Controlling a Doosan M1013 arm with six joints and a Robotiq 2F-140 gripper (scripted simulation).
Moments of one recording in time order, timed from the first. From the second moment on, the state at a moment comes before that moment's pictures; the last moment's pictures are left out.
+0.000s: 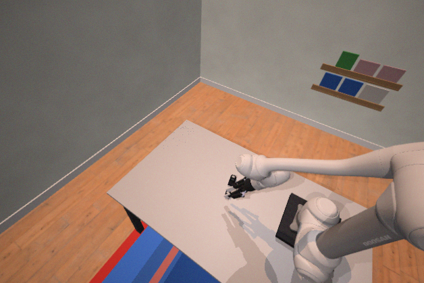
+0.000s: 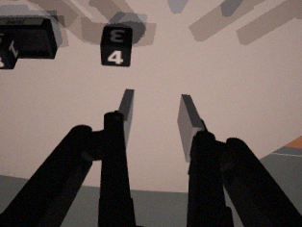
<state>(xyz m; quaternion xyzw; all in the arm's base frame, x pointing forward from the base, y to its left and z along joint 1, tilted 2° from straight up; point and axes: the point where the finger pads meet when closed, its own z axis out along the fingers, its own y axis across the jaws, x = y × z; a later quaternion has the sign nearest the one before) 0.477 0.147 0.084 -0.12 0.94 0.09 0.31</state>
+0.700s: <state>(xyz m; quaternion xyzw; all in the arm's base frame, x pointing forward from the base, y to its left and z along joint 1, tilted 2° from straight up) 0.483 0.124 0.086 -0.11 0.93 0.08 0.35</state>
